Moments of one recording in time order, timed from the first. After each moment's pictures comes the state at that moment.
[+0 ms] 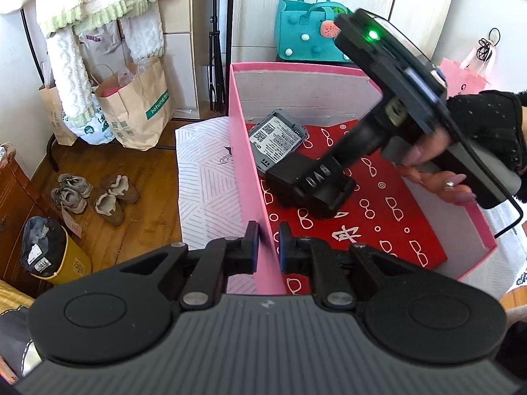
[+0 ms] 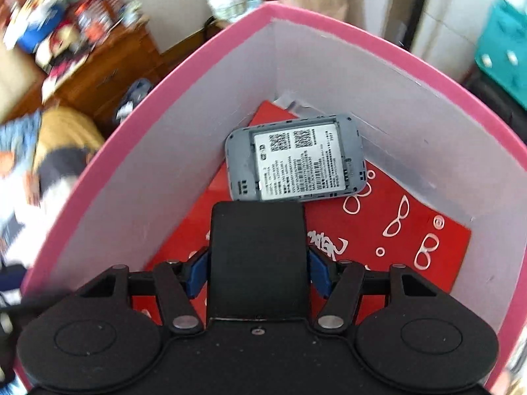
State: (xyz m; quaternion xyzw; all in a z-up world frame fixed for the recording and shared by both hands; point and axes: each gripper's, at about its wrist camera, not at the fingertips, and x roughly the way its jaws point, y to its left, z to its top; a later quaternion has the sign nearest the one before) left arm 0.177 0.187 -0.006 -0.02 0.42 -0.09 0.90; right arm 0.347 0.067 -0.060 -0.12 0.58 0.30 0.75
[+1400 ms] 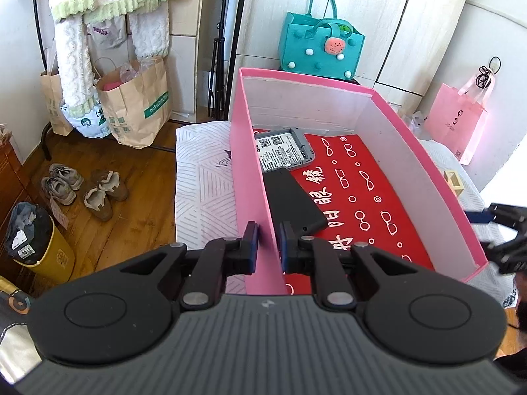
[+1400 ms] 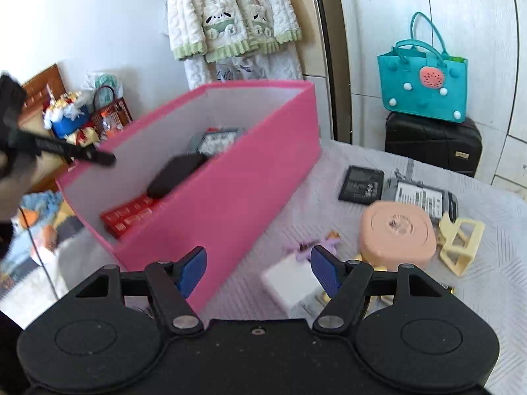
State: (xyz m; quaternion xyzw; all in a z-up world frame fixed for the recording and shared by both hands) left arm 0.168 0.199 -0.012 -0.07 0.40 -0.09 0.91; right arm 0.186 -0.161 -0.057 -0.03 0.35 0.31 0.88
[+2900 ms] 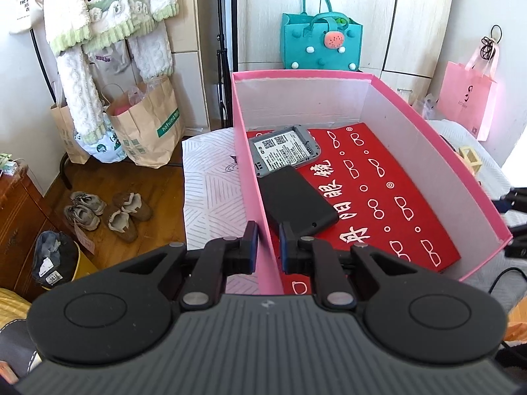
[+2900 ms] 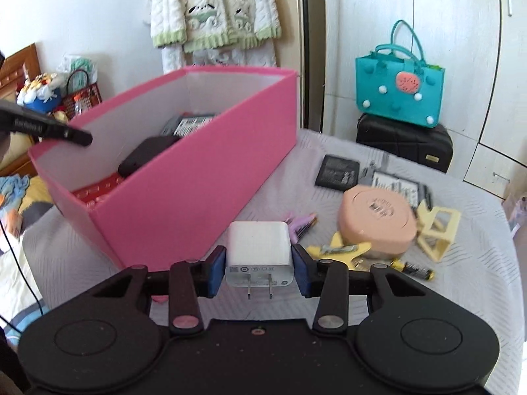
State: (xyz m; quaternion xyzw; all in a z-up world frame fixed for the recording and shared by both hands) left arm 0.161 0.174 -0.017 0.01 0.38 -0.07 0.92; right arm 0.168 -0.156 -0.063 -0.07 0.34 0.26 0.90
